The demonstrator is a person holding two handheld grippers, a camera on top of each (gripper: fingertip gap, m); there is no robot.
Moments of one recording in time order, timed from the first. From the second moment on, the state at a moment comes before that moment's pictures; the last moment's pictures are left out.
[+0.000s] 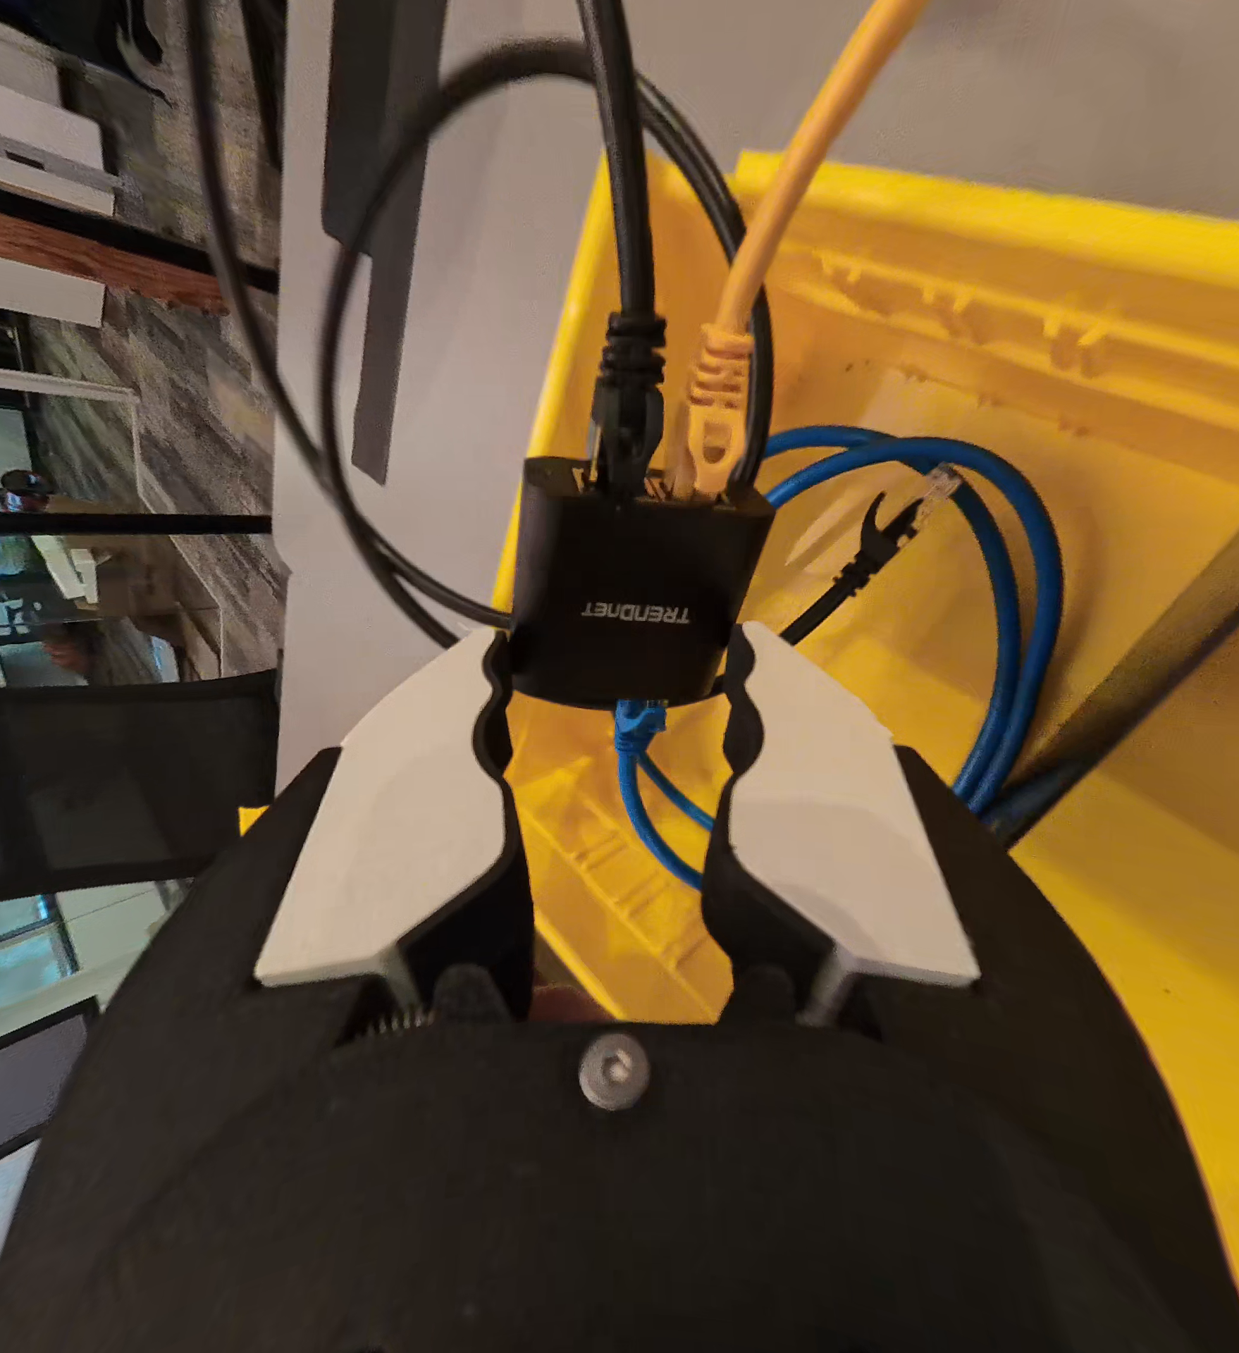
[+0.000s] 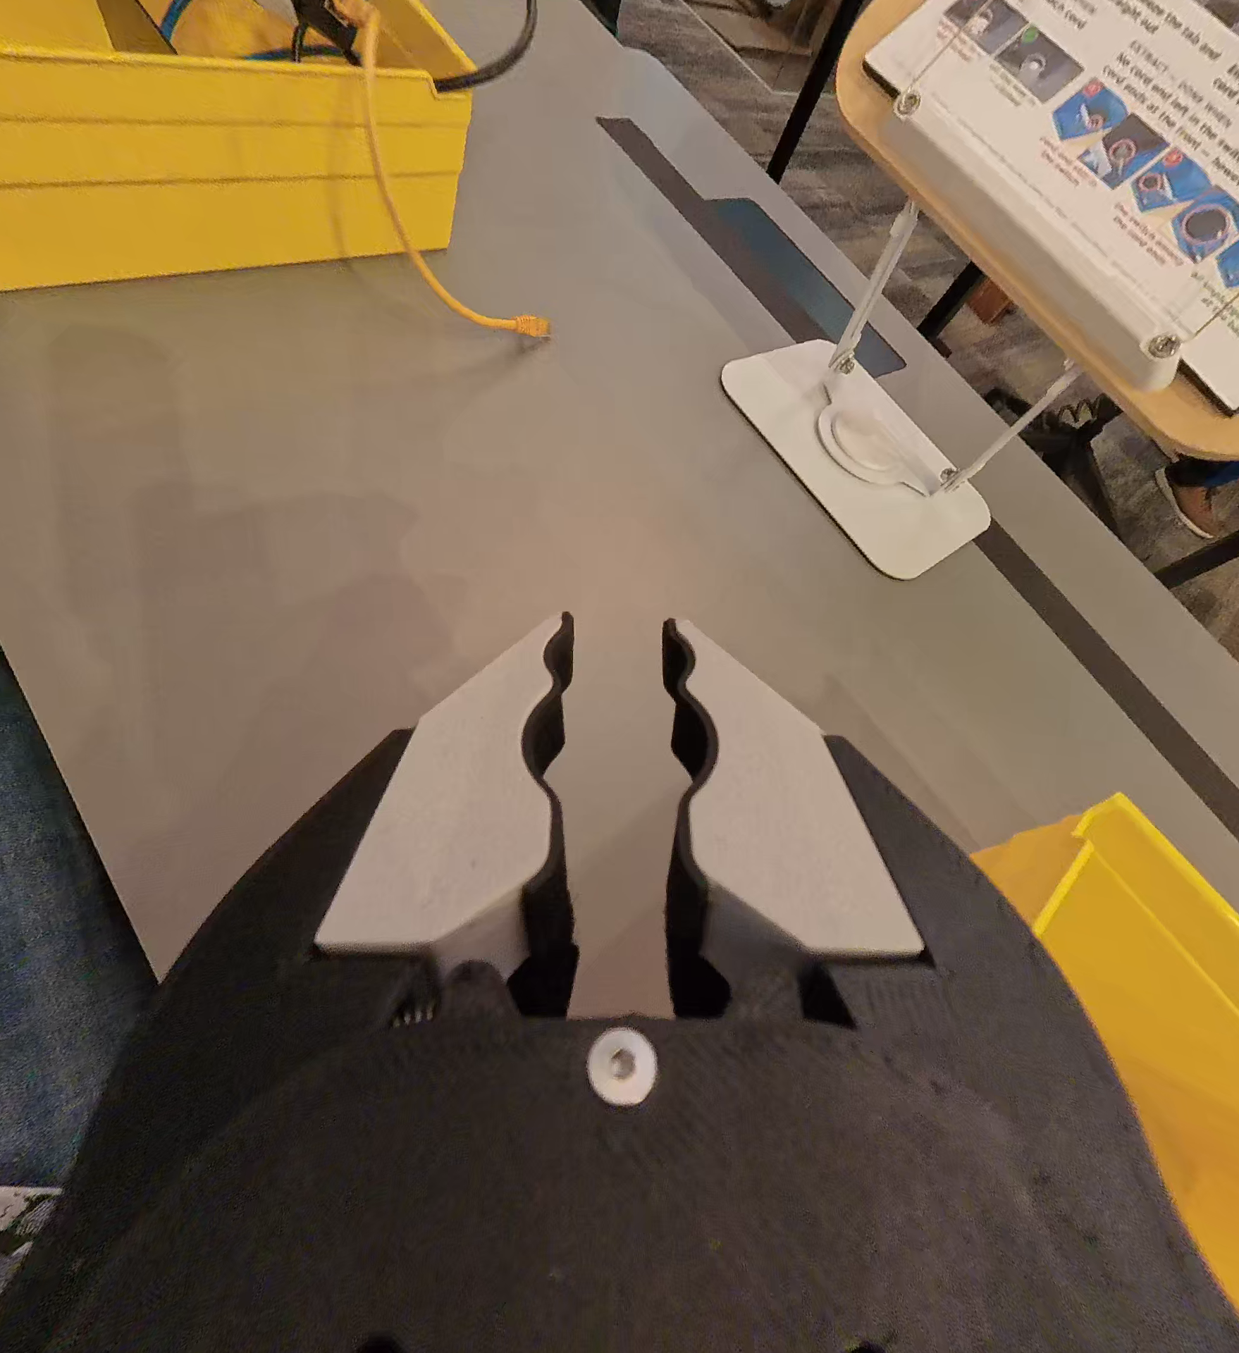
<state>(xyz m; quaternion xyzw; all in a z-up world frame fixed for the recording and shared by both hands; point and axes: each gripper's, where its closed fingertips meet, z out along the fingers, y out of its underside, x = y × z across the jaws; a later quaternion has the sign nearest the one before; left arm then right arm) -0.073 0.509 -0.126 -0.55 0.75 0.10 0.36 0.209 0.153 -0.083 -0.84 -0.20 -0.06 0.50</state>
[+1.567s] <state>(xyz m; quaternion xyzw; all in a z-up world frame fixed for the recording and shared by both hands) 0.119 0.282 -0.097 -0.46 0.86 -0.08 0.19 0.196 0.149 -0.069 -0.79 -0.26 -0.16 0.54</state>
